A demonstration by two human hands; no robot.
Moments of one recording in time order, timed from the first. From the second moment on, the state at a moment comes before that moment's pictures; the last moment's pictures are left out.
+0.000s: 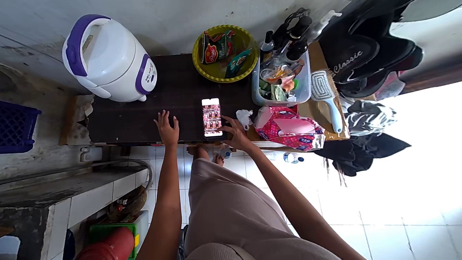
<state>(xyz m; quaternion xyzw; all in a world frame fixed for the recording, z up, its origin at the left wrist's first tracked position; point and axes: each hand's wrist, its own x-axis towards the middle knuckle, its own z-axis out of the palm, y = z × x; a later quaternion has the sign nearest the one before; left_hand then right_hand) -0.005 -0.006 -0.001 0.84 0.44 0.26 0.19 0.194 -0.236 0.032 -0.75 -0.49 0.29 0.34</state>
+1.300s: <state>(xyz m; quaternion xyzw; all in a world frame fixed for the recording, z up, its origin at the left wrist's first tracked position) -0.005 -0.006 -0.002 0.83 0.44 0.26 0.20 0.194 -0.235 0.034 -0.75 -0.50 0.27 0.33</state>
